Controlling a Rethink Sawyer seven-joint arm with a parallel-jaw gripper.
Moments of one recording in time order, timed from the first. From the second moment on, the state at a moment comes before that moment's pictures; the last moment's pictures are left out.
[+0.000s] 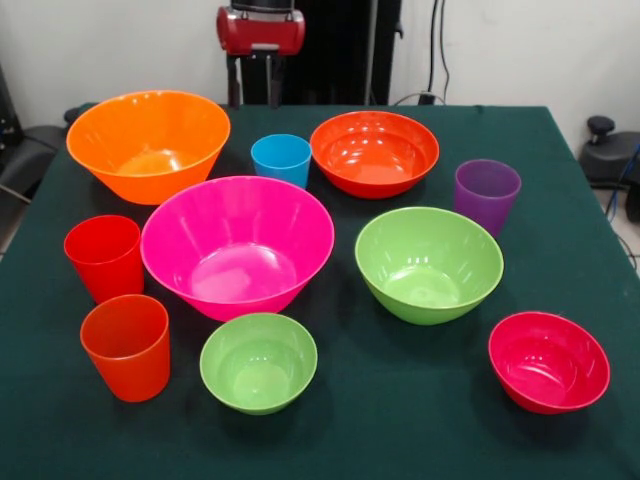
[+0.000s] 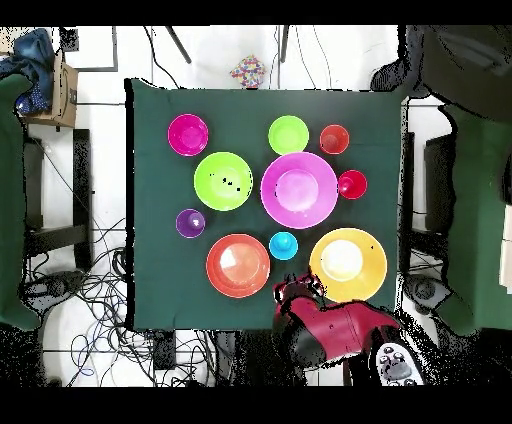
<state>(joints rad) -0.50 -0.75 0.00 2.11 -0.87 -0.12 1.74</state>
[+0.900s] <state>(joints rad) -0.55 -0.78 0.05 2.12 -0.87 -0.11 1.74</state>
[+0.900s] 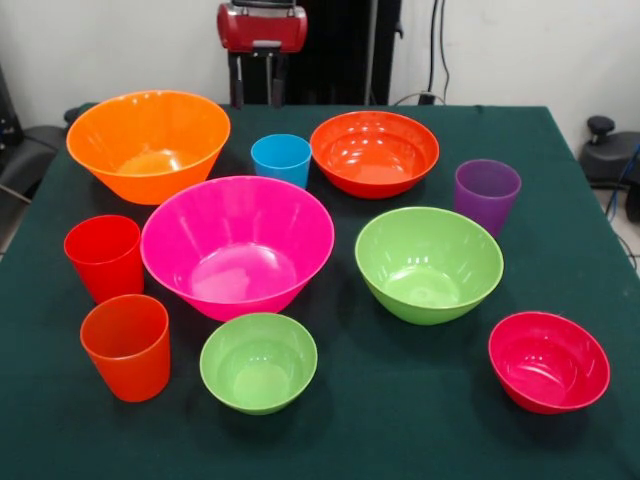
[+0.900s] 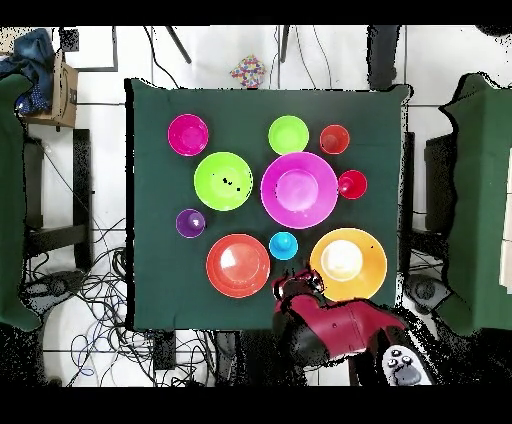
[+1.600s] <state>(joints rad) -0.61 -0.82 0.09 2.14 -0.90 -0.10 1.74</state>
